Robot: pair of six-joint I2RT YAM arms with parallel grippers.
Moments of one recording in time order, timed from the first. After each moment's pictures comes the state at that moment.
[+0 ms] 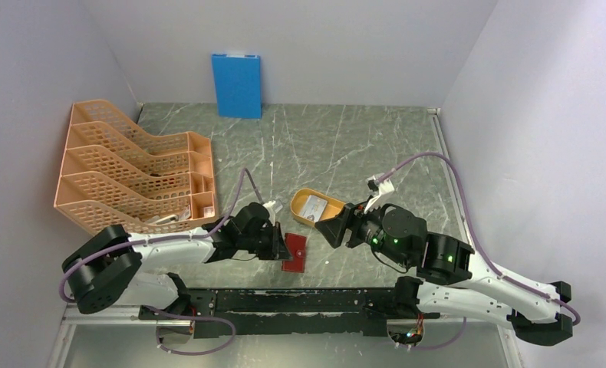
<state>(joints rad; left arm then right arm) -0.95 1.30 0.50 0.05 0.24 -0.88 1.19 0.63 0.83 -0.50 0.39 0.65</state>
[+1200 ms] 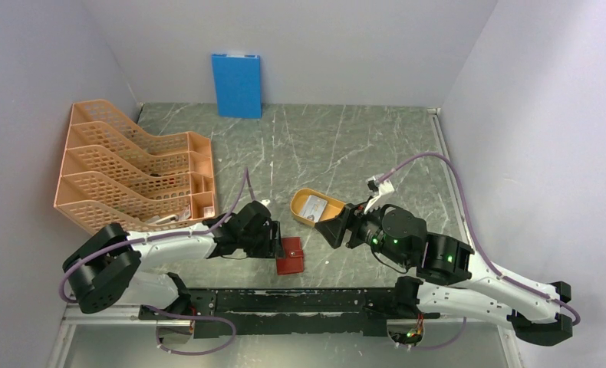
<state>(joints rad) -0.91 1.33 0.55 -0.15 0.09 -0.83 1.19 0.62 0.82 -0.50 0.39 0.67</state>
